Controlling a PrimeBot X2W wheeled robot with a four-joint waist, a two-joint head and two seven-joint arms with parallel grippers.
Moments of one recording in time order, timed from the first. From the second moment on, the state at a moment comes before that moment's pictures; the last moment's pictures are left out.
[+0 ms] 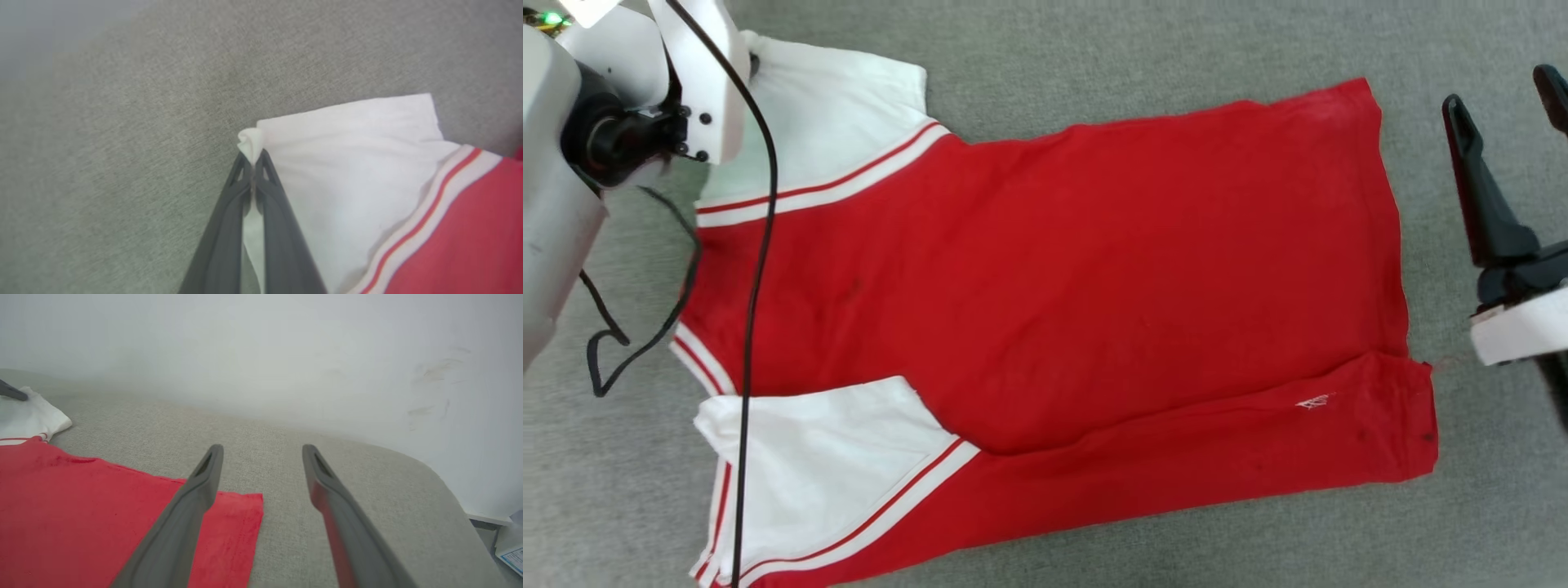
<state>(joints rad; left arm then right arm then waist) -1.31 0.64 -0.93 0.66 -0.97 -0.12 0.63 -0.40 -0.36 0.03 -0.16 0.30 0.13 0.02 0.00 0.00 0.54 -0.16</state>
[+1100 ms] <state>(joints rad) -1.29 0.59 -1.02 0.36 -0.89 -0.13 0.41 -0.88 -0.65 0.43 0.41 0.59 0.13 0.83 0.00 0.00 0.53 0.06</state>
